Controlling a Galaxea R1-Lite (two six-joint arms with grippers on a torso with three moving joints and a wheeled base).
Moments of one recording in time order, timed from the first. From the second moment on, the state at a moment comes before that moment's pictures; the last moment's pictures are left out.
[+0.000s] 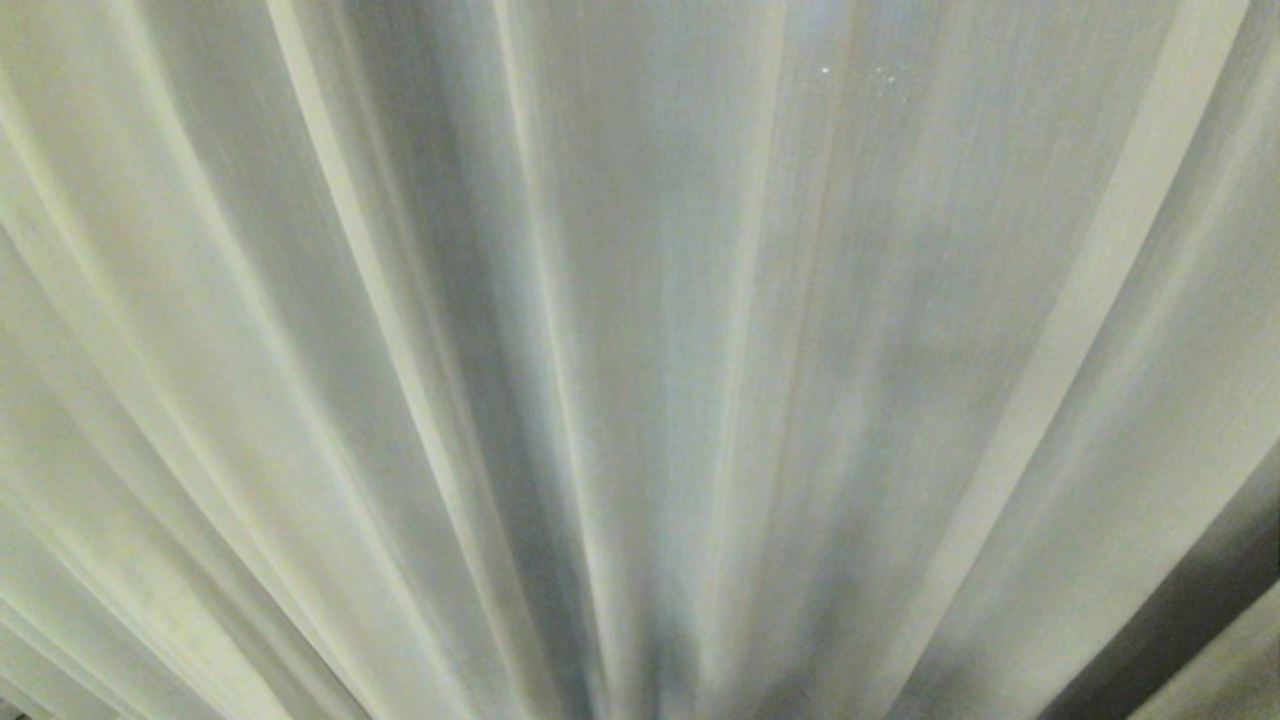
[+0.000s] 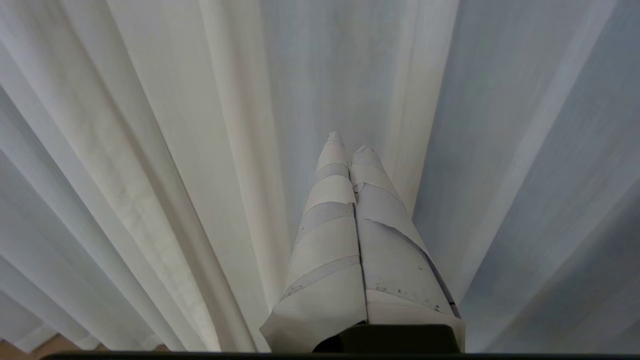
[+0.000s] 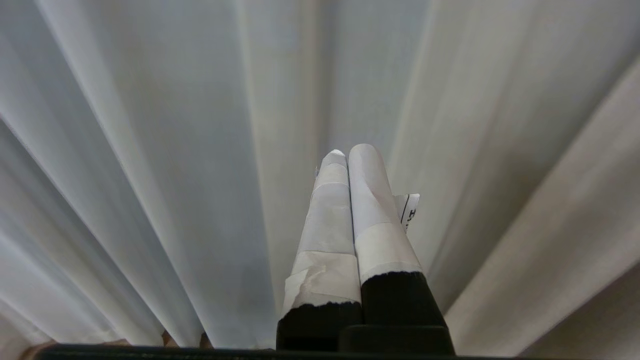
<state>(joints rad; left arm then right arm) 0.00 0.00 0.00 0.00 0.01 0.00 0.01 0.00 0.00 0.00 0.03 -0.05</state>
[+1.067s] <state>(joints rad) 0.00 0.00 0.00 0.00 0.01 0.00 0.01 0.00 0.00 0.00 0.03 -0.05</state>
